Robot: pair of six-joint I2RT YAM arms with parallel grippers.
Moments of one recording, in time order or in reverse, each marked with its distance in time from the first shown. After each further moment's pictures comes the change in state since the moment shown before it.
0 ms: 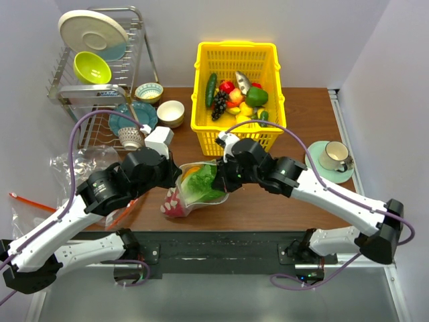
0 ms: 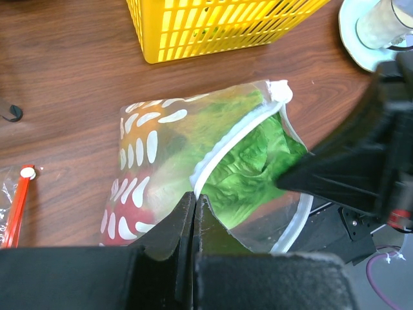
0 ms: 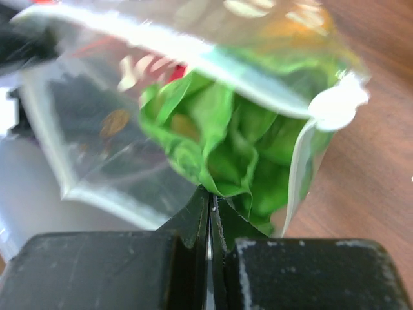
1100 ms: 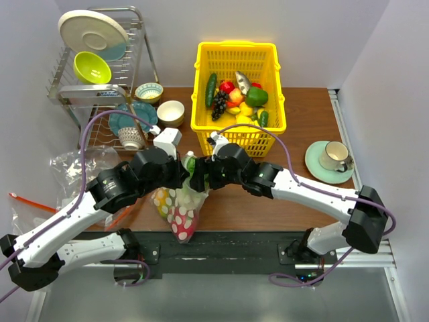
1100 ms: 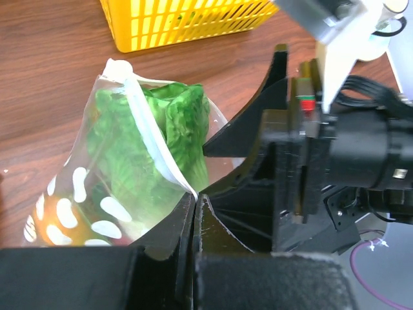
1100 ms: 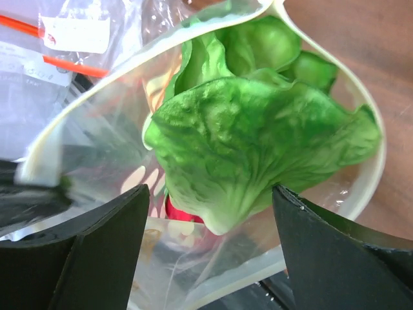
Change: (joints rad) left arm 0.000 0.039 -0.034 0.061 0.070 -0.021; right arm 0.021 0.135 -0.112 0.349 0.045 0.172
